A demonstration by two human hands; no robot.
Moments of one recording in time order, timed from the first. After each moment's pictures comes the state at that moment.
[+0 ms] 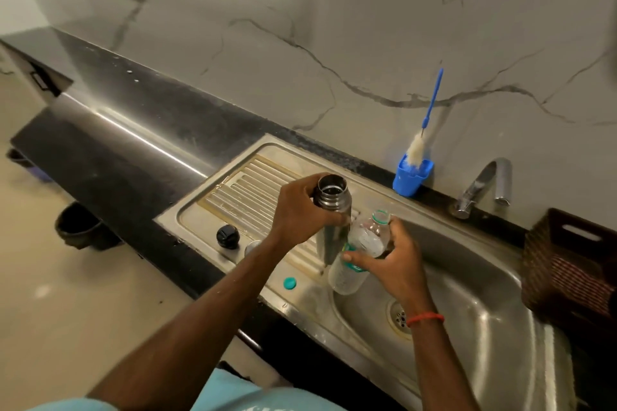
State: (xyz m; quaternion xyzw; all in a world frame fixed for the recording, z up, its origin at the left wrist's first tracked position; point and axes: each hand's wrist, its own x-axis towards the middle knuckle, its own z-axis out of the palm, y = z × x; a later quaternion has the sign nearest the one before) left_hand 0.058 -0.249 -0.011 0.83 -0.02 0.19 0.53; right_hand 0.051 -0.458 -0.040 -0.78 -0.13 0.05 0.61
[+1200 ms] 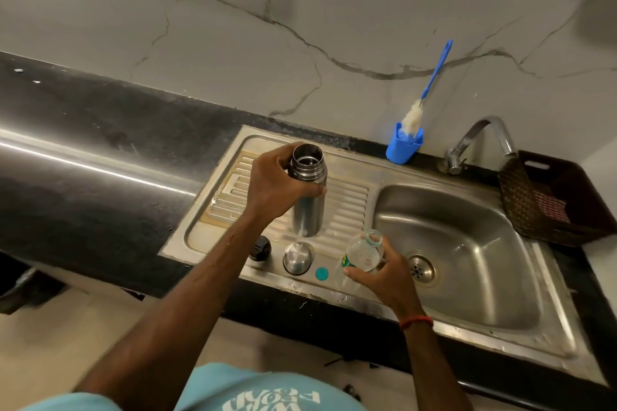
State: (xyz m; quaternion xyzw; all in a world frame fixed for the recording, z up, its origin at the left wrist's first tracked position) left_hand 0.087 -0.083 -0.002 0.80 -0.11 0.13 0.58; right_hand -0.013 -0.329 -0.110 -0.86 0.01 -0.01 0.52
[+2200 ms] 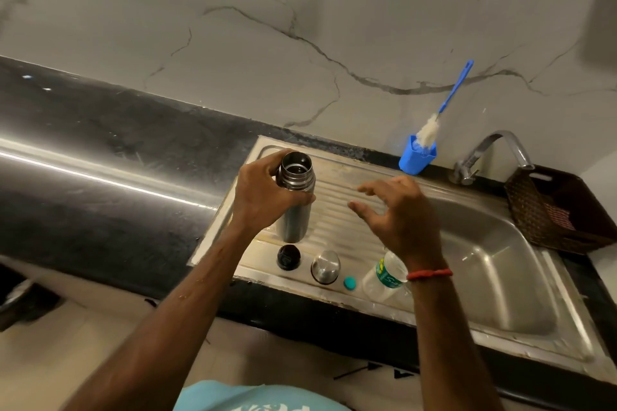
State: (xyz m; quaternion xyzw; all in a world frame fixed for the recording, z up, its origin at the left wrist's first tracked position) left_hand 0.083 0.010 -0.004 0.80 -0.14 0.15 0.57; right_hand 0.035 -0.237 0.018 -0.95 -0.13 -0.24 0.17
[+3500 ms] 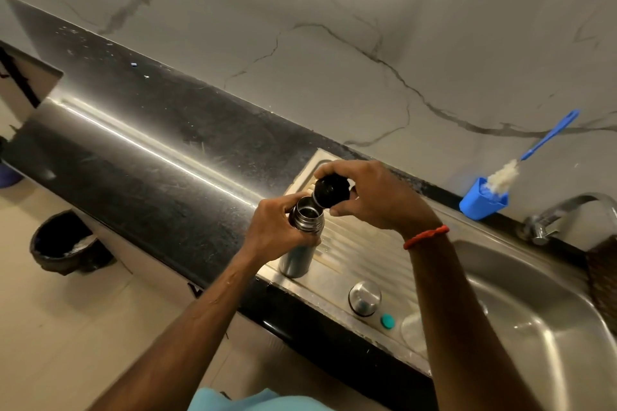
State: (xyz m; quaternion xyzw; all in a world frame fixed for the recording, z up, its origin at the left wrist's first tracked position) left_hand 0.063 0.073 -0.053 0.83 -0.07 0.14 0.53; right_hand 0.103 -0.109 0.086 -0.92 -0.33 0.08 0.21
